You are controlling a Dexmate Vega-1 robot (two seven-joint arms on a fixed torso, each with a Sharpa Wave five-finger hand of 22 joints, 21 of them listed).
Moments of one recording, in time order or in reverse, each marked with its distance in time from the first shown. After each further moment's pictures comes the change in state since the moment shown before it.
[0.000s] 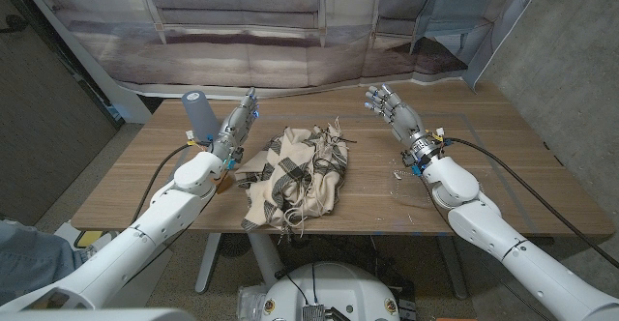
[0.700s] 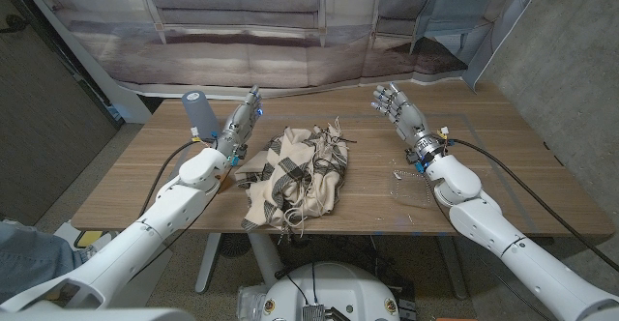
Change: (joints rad) left arm -0.039 -0.022 0.019 0.030 -0.005 0.014 -0.014; left_hand -0.002 -0.002 0.003 0.003 0.000 0.000 0.000 0.000 0.000 -0.004 0.004 0.000 0.000 0.000 0.000 0.000 0.000 0.000 0.000 0.000 0.000; right arm 0.015 0.011 0.017 0.038 0.063 -0.020 0.017; right_hand 0.000 0.000 0.000 0.000 0.004 -0.002 0.002 0.000 -0.005 -0.005 0.005 0.000 0.000 0.000 0.000 0.000 0.000 -0.005 0.005 0.008 0.000
